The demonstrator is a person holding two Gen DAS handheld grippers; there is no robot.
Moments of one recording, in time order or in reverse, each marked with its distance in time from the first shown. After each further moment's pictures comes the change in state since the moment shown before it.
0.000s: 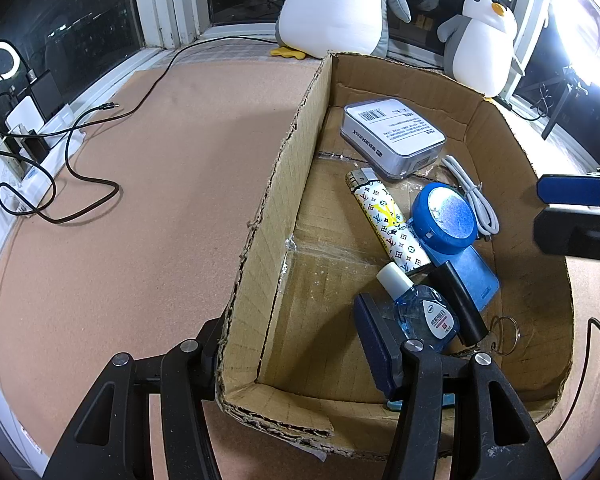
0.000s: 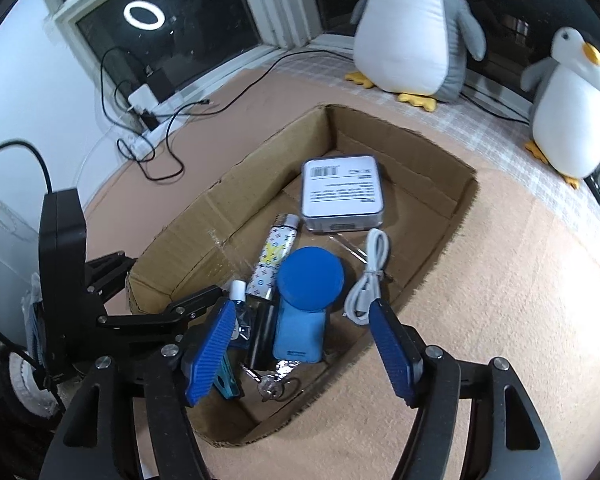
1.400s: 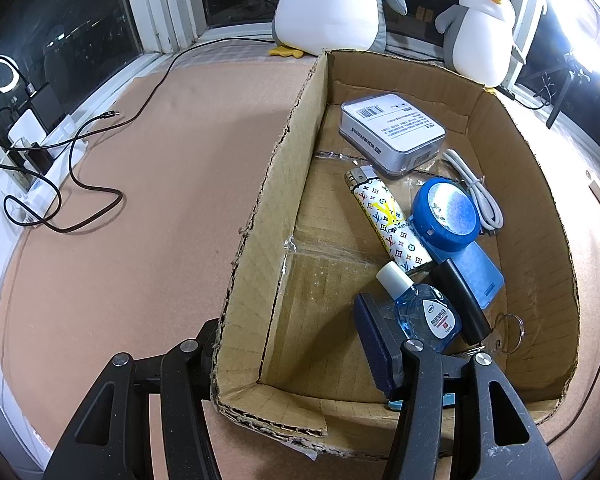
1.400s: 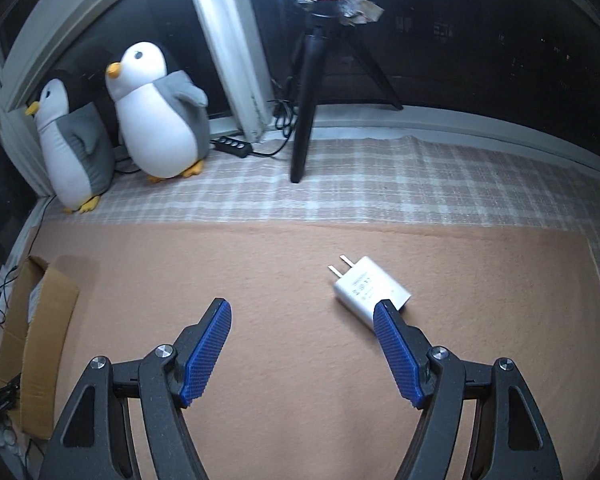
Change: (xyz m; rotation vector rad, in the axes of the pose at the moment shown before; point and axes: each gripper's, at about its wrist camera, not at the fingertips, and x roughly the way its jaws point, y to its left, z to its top) left arm 0.001 -0.006 0.001 0.029 0.006 0.037; right arm -0.130 -0.317 -0.117 0.540 -0.231 -0.401
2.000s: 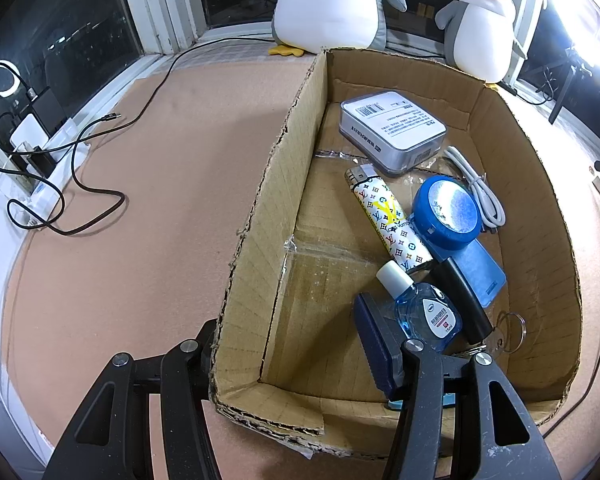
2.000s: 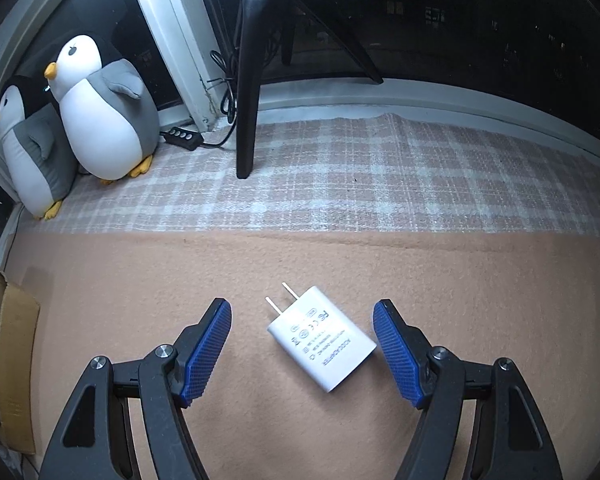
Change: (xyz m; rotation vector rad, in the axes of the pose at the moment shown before) left arm 0.000 -0.003 0.000 0.008 0.005 0.016; right arm 0.053 -0.038 0.018 0.018 0.067 -0.027
